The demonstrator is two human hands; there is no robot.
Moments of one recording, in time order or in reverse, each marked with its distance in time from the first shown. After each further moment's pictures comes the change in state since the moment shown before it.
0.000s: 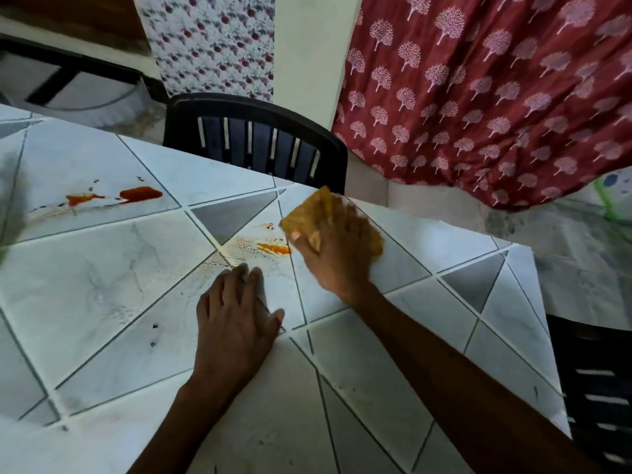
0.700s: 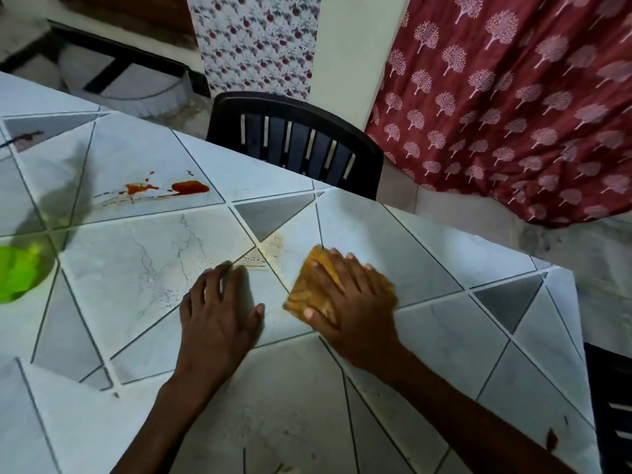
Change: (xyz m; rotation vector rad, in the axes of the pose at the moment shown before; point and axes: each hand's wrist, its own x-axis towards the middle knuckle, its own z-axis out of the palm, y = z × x) left_hand -0.017 -0.051 -0.023 -0.043 0.056 -0.146; right_hand -0.090 0.000 -0.007 -0.047 -0.062 -0.403
